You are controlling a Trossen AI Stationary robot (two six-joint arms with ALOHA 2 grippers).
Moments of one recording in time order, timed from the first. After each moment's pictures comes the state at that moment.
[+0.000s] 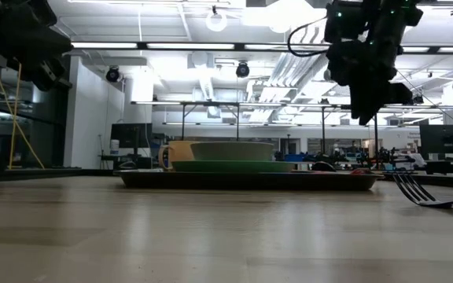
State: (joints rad) left arm 0.01 0.01 0.30 -0.46 0.10 -0.45; right arm -0.40 1.18 0.89 -0.91 -0.13 0.67
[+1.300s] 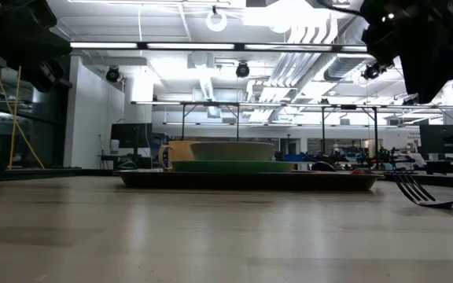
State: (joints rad) left arm 0.01 0.01 0.30 -0.47 0.10 -0.45; right arm 0.22 1.14 0.89 -0.96 -0.03 1.40
